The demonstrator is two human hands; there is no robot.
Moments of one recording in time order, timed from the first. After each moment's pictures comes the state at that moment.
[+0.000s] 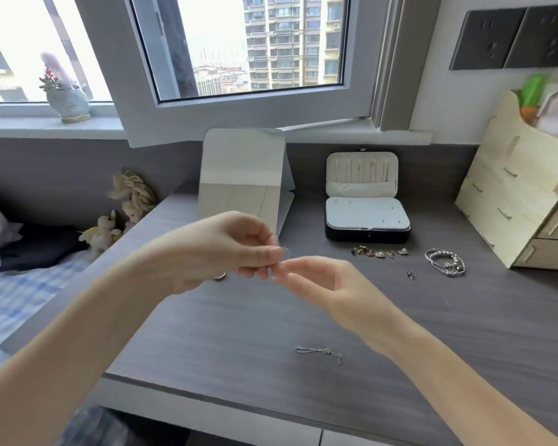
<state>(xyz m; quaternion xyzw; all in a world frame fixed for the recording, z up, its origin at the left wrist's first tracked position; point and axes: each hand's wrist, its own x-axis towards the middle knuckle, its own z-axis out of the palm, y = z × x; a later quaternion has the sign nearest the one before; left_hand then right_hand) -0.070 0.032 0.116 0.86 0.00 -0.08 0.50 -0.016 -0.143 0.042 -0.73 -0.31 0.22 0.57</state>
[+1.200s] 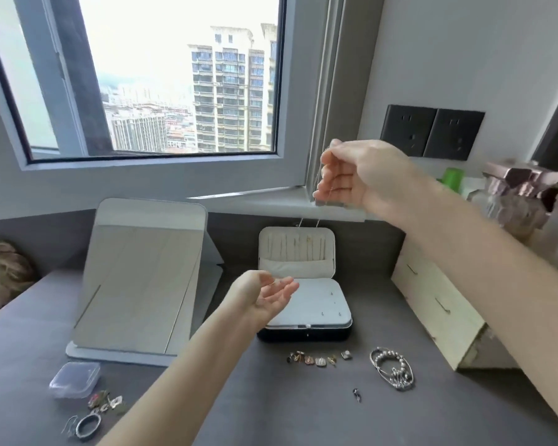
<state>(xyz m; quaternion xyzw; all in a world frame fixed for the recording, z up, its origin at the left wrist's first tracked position) 0.161 -0.034 0.058 0.37 0.24 -0.07 0.90 0.186 -0.179 0.212 -0.70 -0.21 0.06 0.68</state>
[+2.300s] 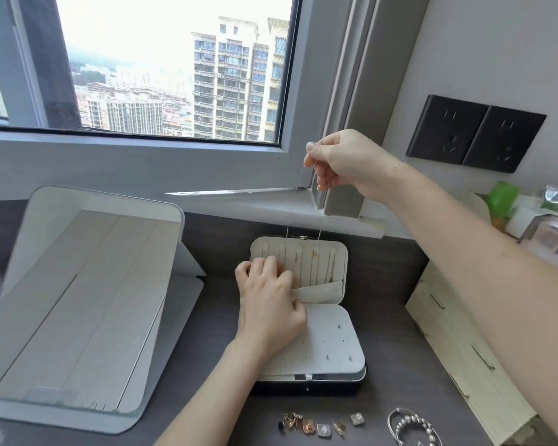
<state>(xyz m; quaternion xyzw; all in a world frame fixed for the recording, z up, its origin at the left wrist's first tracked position) 0.256 -0.043 -0.012 0.91 0.00 0.38 0.16 0.321 -0.137 0.199 -0.86 -0.25 -0.03 0.44</state>
